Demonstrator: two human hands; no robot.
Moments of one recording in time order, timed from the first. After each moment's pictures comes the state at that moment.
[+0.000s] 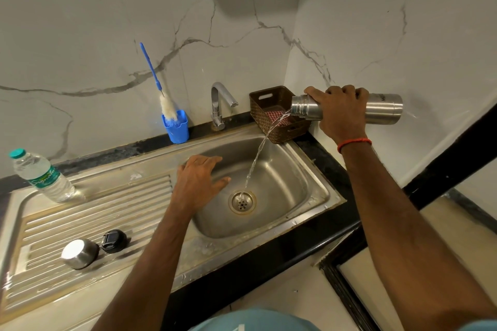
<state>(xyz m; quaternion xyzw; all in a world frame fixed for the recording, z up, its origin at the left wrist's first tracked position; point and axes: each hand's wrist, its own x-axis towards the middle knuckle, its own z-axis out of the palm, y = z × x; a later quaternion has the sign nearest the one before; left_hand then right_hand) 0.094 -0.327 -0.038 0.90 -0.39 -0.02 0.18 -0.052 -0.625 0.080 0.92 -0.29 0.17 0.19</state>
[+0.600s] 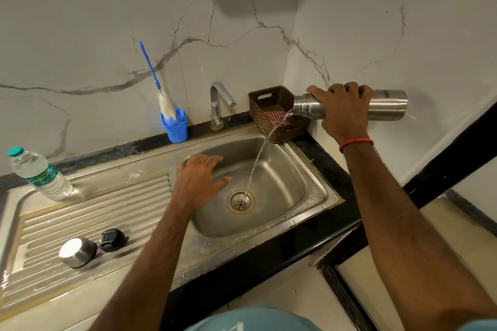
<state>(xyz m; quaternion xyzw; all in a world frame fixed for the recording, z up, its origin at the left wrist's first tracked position) 0.092 -0.330 -0.039 0.90 -0.39 -0.01 0.17 -0.060 -0.629 0.083 0.92 -0.29 0.19 0.19</state>
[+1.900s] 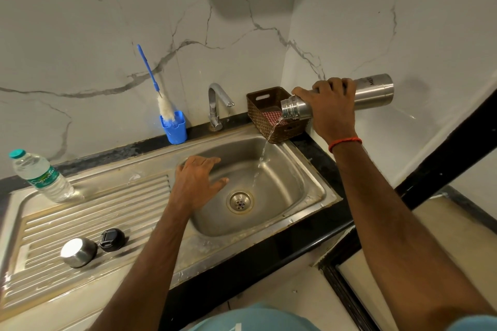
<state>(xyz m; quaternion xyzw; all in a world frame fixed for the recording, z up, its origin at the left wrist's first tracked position) 0.086 -0.326 -0.040 0.90 -0.40 0.00 0.18 -0.053 -0.619 0.083 0.92 -0.24 0.23 0.20</state>
